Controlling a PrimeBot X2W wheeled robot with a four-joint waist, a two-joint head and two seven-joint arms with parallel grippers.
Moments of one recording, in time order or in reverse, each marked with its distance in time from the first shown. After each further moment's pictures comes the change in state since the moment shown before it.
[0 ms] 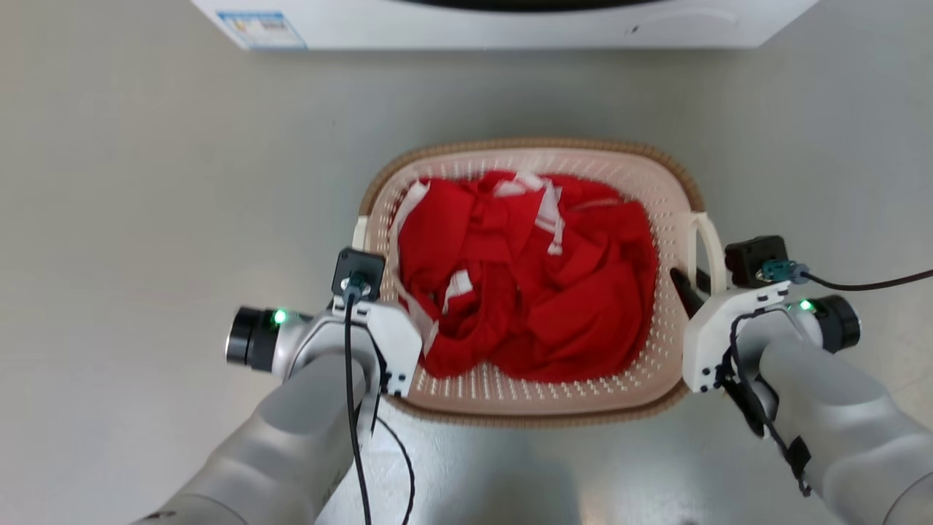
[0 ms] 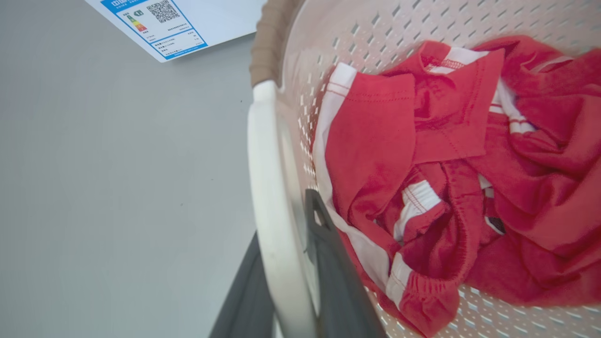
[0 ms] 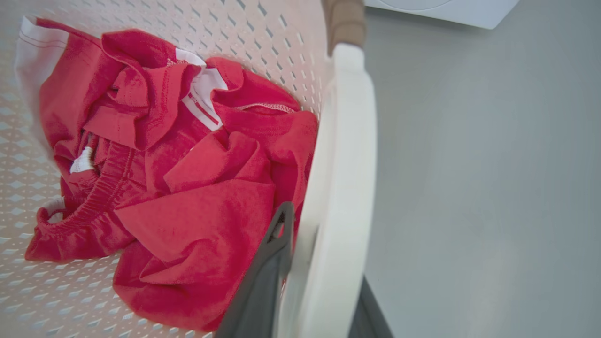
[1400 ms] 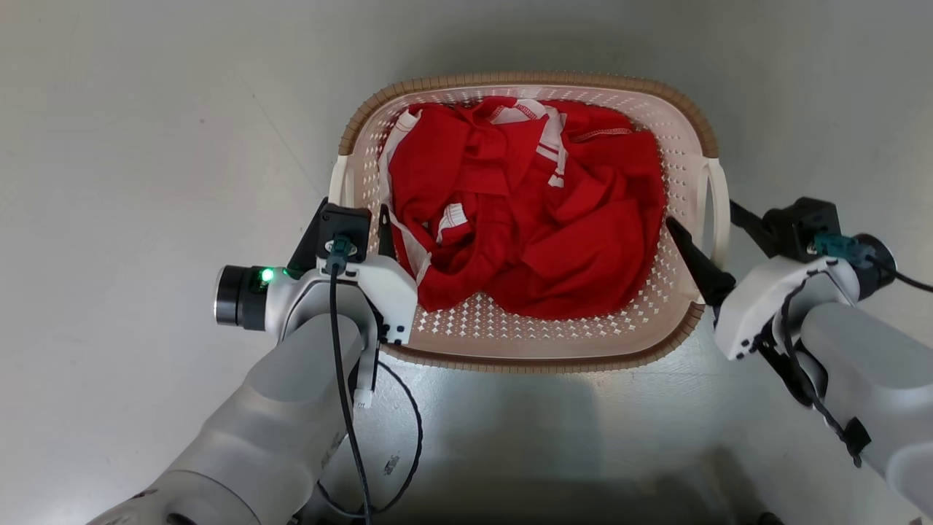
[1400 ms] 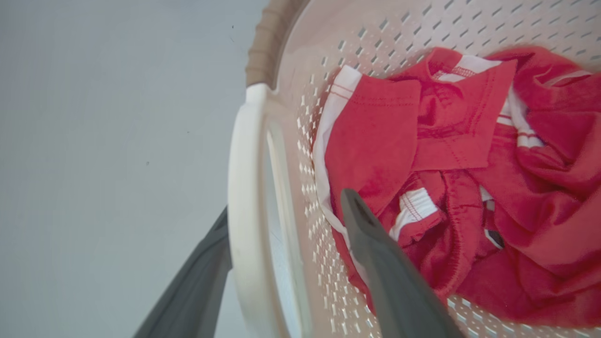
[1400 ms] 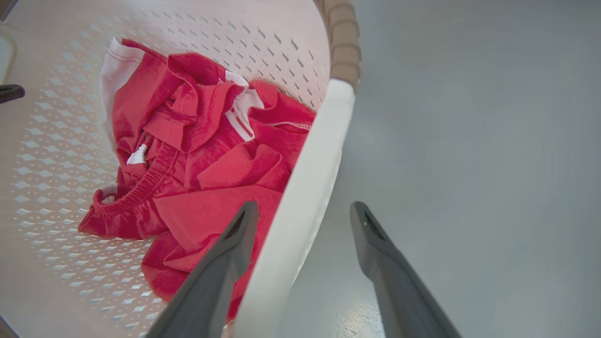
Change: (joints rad) left arm -0.020 0.003 0.195 -0.041 0.127 0.025 -0.076; right arm 0.009 -0.174 -0.096 -0.276 -0.167 0.009 -0.102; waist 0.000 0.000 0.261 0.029
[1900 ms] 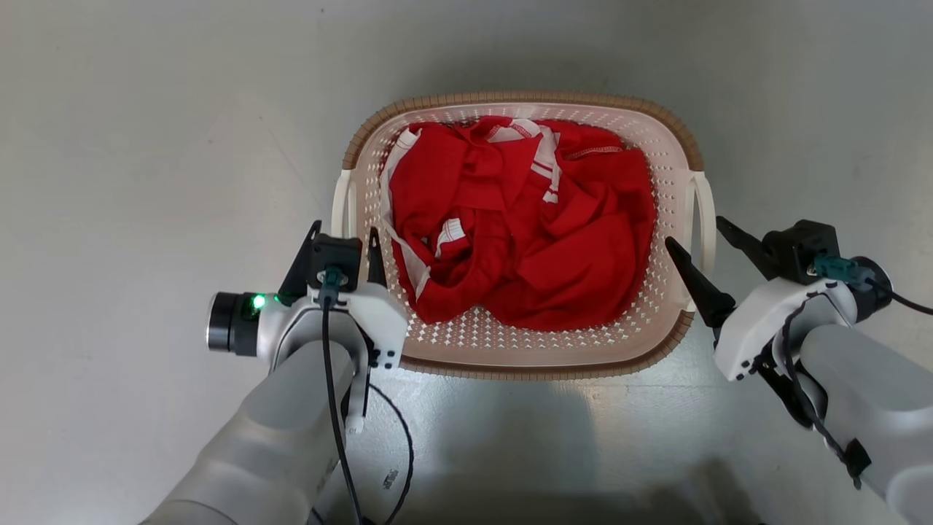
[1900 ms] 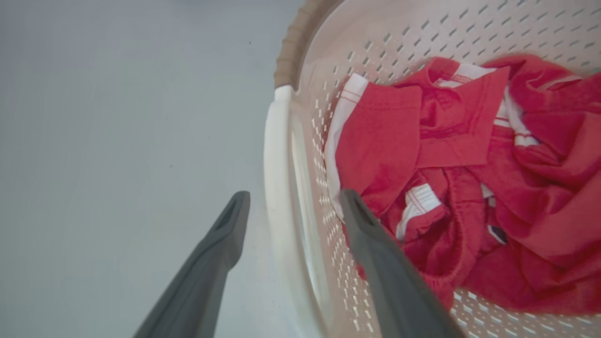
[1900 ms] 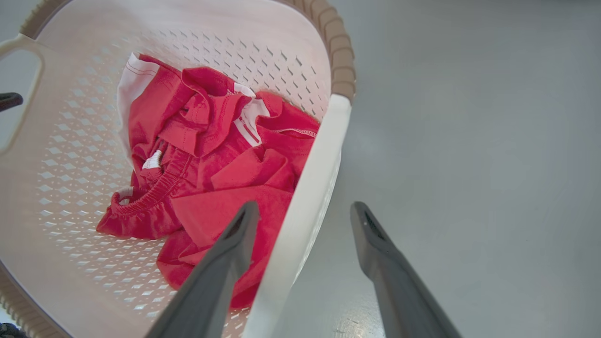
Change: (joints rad) left arm 0.075 0.000 0.123 0.001 0.138 -0.007 -0.032; right arm 0.053 -0.003 -0.048 -0.027 -0.021 0.000 0.000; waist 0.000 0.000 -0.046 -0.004
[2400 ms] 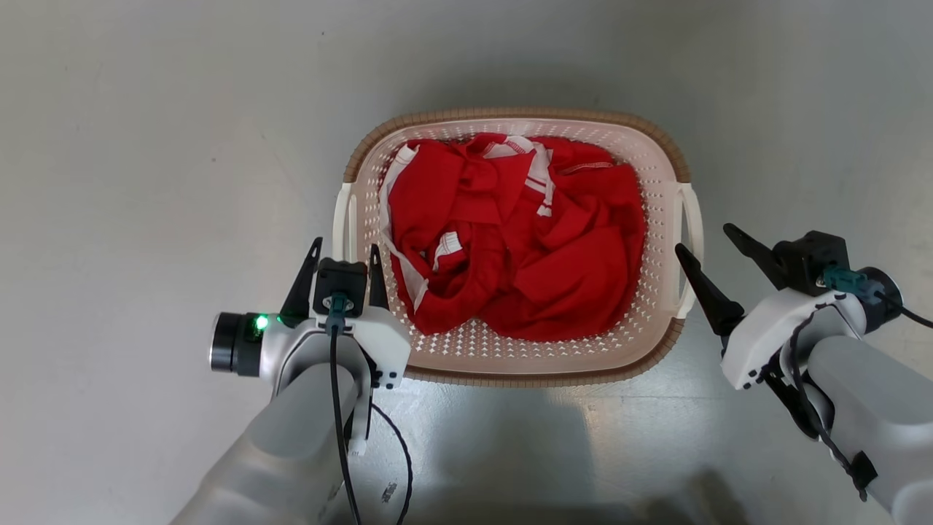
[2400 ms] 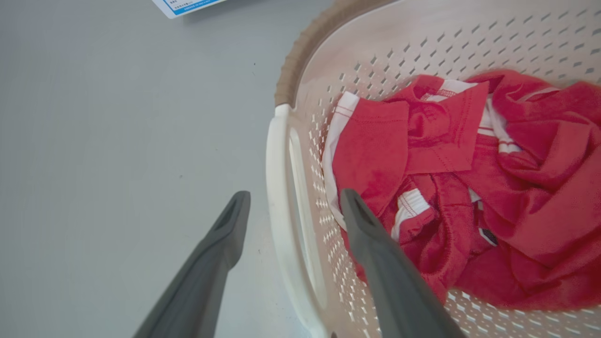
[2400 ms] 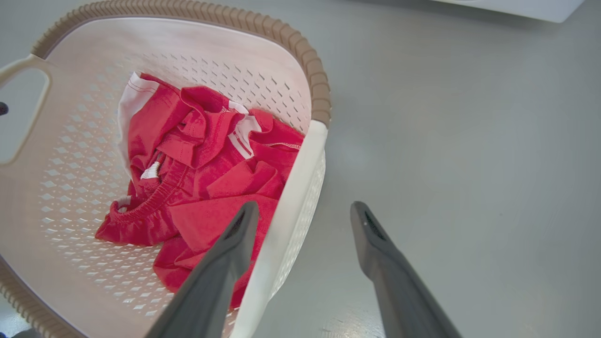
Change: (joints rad) left arm 0.081 0.001 0.106 -0.066 0.139 0.026 0.000; right arm 0.049 -0.011 -0.071 -0.024 -0.054 0.000 0.000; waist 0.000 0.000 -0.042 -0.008
